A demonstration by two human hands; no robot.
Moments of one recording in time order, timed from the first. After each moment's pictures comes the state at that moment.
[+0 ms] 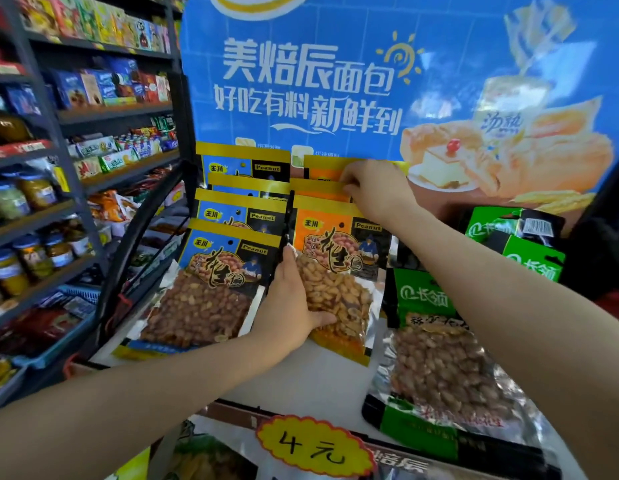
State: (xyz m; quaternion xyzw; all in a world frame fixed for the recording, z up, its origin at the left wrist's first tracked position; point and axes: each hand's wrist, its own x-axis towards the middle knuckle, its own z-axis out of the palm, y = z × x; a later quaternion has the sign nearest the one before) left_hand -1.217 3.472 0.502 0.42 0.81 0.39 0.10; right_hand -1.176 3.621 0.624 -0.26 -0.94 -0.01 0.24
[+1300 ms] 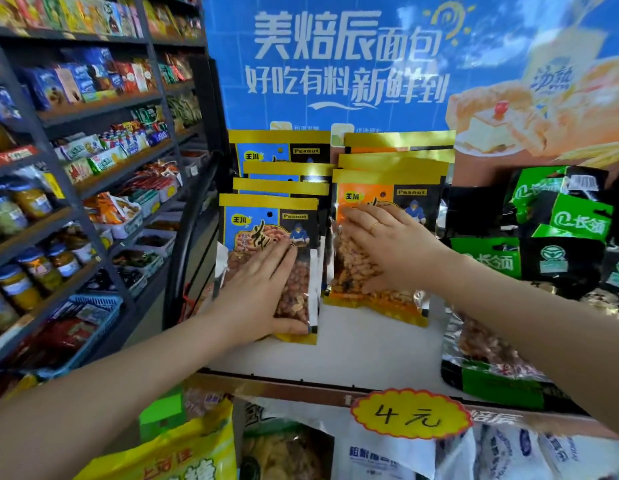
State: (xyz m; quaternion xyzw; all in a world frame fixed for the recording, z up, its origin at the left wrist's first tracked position) left_hand -1.315 3.381 0.509 0.63 0.78 0.05 -0.01; right_hand -1.159 3.553 0.554 -0.15 -0.96 -0.22 0.01
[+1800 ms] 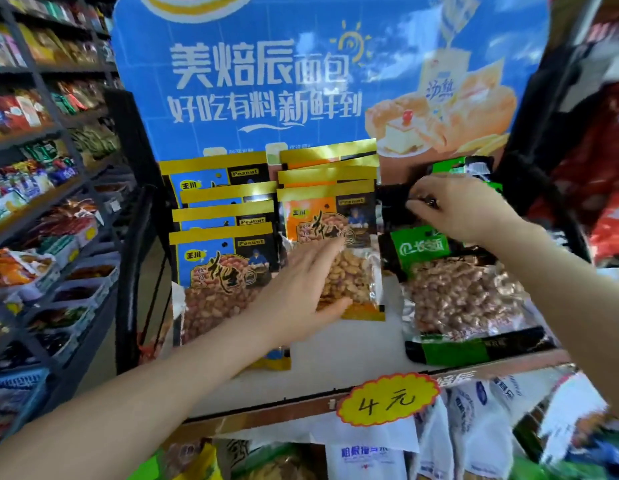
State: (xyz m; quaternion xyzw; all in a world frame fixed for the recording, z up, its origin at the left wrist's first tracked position) left_hand -1.257 3.423 0.541 0.76 0.61 0.21 0.03; right_hand -1.056 3.582 0.604 -0.38 -0.89 -0.10 0.23
